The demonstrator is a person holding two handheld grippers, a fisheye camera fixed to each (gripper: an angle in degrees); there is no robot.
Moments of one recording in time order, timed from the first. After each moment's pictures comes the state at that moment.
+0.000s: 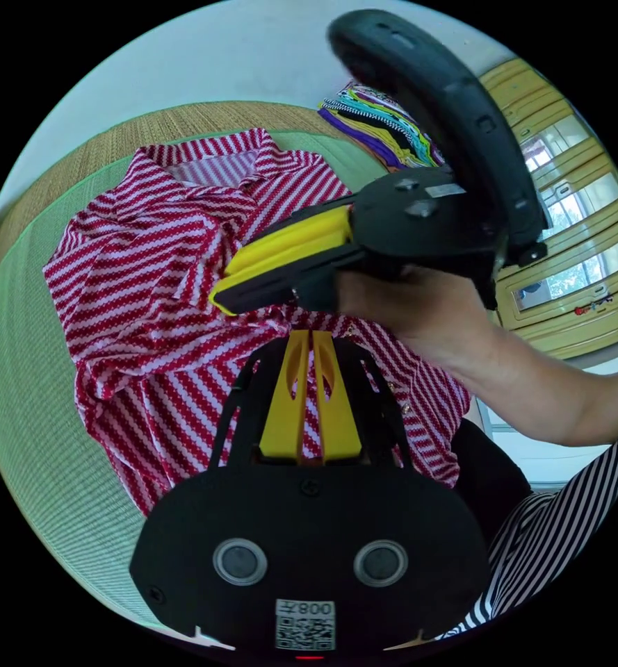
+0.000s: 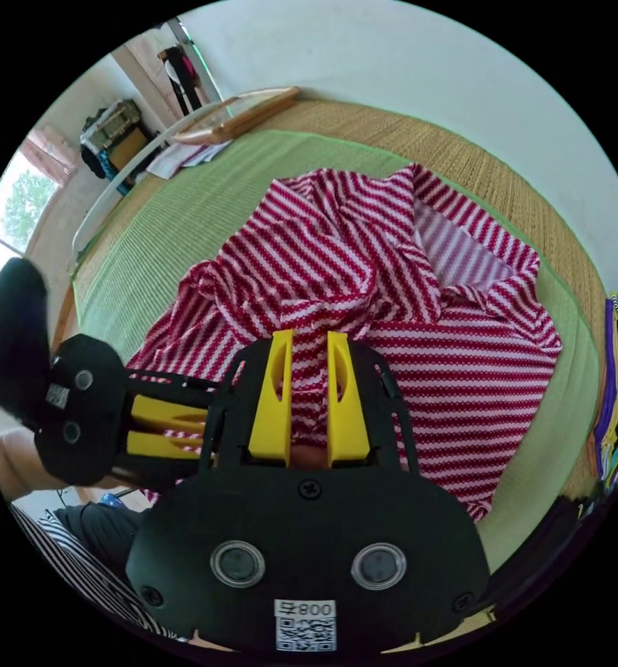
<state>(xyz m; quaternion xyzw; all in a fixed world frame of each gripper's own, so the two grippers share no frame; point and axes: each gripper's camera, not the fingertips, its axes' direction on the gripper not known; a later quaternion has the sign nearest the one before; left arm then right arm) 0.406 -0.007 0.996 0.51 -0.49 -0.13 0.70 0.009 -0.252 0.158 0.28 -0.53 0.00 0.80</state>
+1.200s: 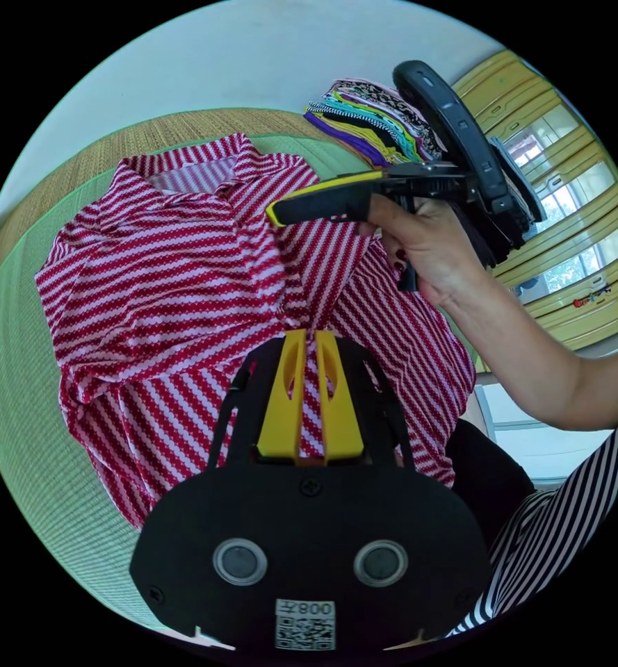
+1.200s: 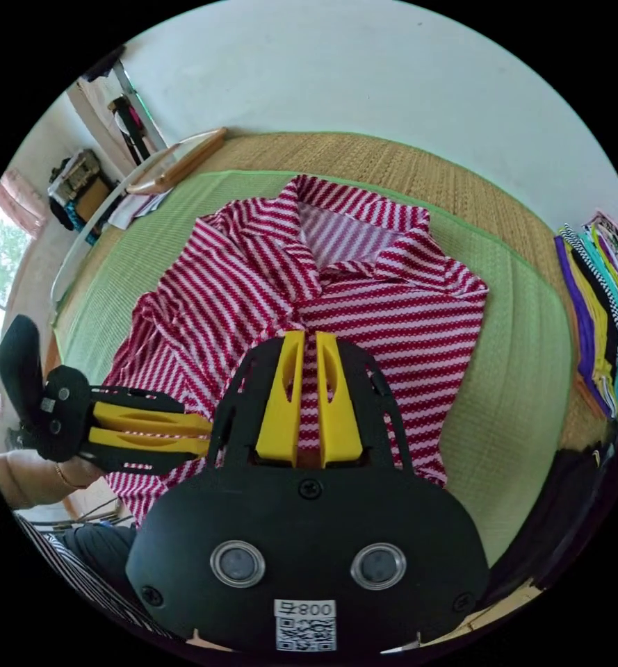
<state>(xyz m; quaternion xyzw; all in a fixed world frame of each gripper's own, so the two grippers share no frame) 0.360 -0.037 0.976 0.51 -0.50 -0.12 0.69 0.026 -0.239 0.249 0.29 -0.52 0.12 0.79</state>
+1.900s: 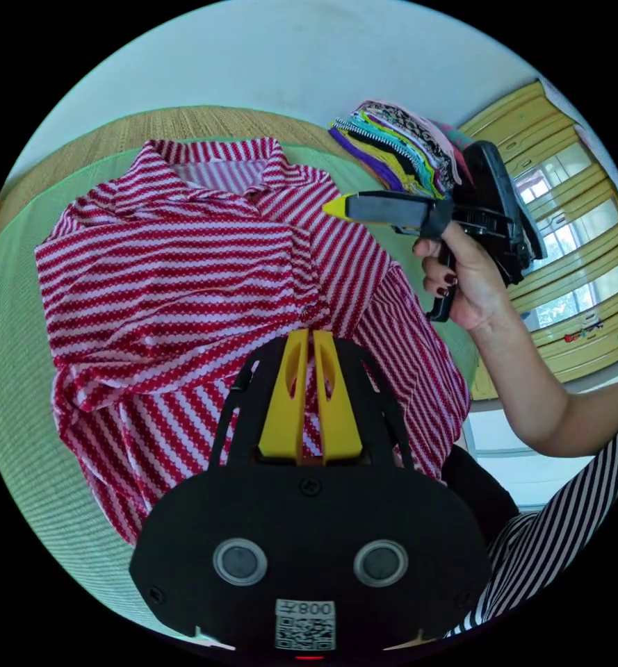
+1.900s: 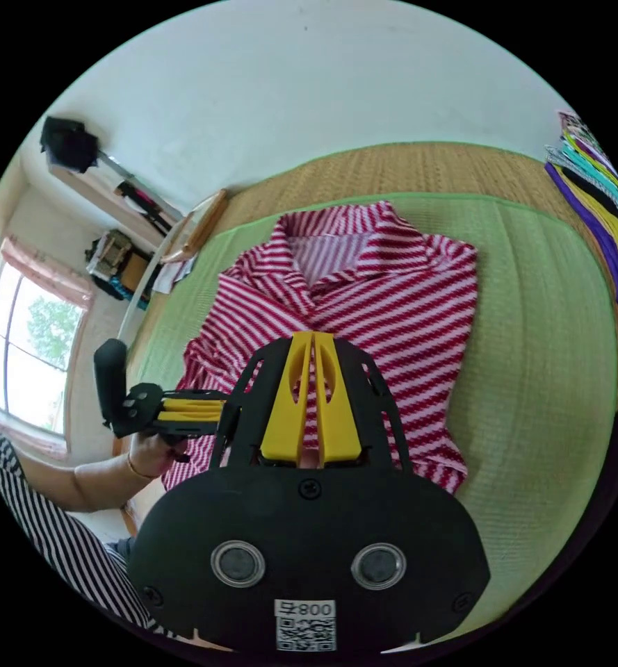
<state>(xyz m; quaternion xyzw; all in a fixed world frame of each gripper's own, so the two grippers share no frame) 0.355 0.016 0.943 0.56 -0.46 -0.12 0.68 0.040 -0.228 0.302 0.30 -0.66 0.16 0.67</state>
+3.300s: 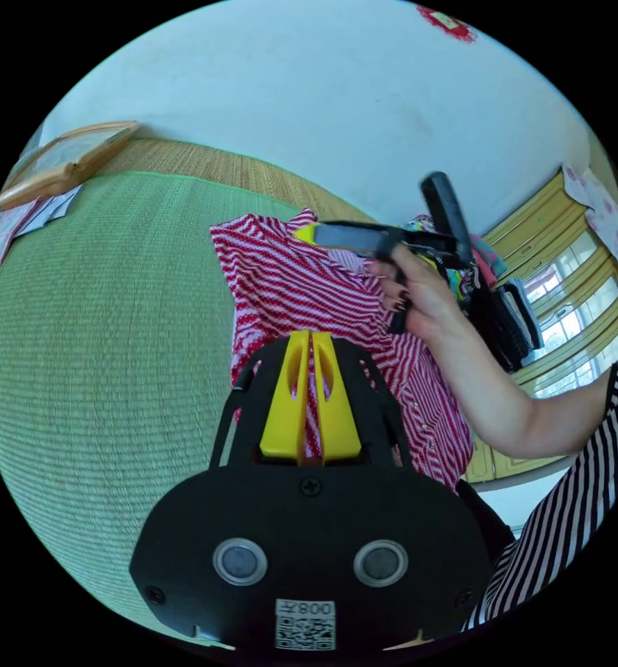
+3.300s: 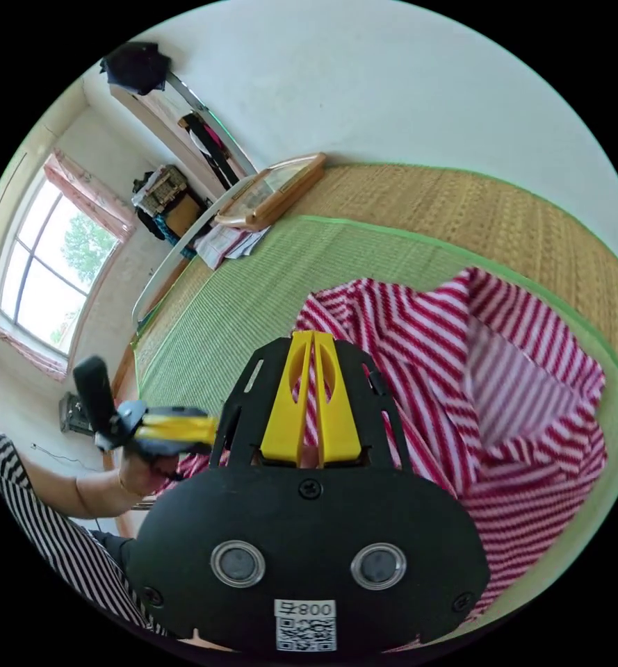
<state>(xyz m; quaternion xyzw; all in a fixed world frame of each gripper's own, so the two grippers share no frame) 0.387 0.197 0.986 0.72 -0.41 -0.13 0.55 0.034 -0.406 0.134 0.37 -0.65 0.03 0.67</state>
